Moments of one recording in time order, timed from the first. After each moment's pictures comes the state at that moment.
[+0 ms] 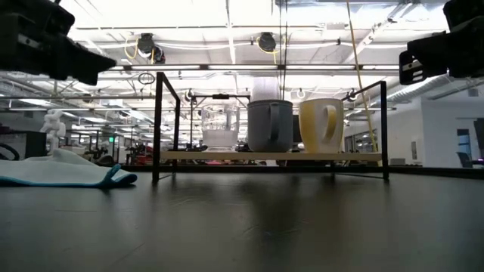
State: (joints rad) left arm 0.07 0.09 0.10 -0.07 0.06 0.13; right arm 0.28 0.11 0.02 0.09 0.02 -0.06
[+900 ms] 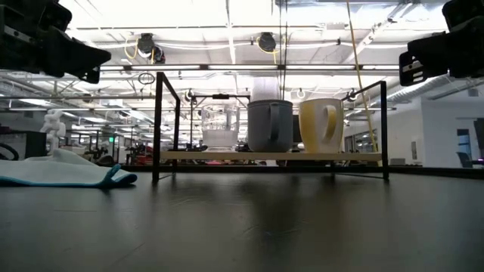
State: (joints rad) left arm 0.10 0.09 0.10 -0.05 0.21 0.11; right arm 0.28 0.11 0.02 0.09 0.02 -0.04
